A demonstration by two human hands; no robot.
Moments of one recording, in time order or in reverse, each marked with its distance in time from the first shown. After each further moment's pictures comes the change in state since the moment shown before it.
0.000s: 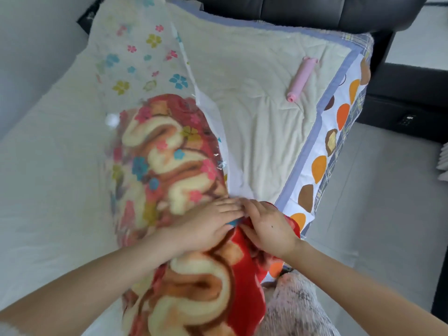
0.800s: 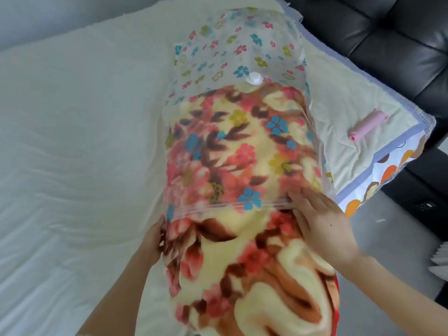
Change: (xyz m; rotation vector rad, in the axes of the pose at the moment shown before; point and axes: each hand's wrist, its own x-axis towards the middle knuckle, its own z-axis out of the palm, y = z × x) left_hand -0.221 -0.065 0.166 -1.810 0.853 -1.584; right_hand 0.034 -0.071 -0.023 -0.413 -0.106 -0.074
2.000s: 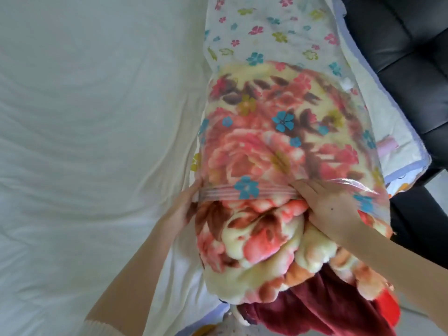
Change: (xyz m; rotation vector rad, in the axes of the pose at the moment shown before) left_hand 0.069 0.021 0.058 -0.187 -0.381 0.059; right_hand 0.096 -0.026 0.034 -0.189 -0.174 -0.469
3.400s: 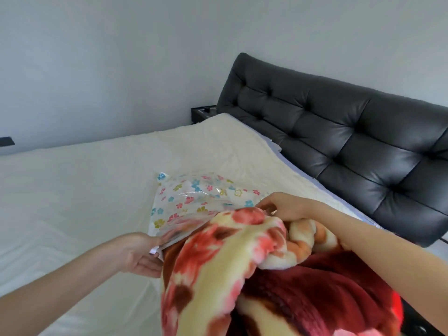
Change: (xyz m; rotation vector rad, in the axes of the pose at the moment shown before) left_hand -0.289 0.199 0.117 0.611 0.254 -0.009; right_hand 0.036 0.094 -0.234 0.579 -0.377 0.173
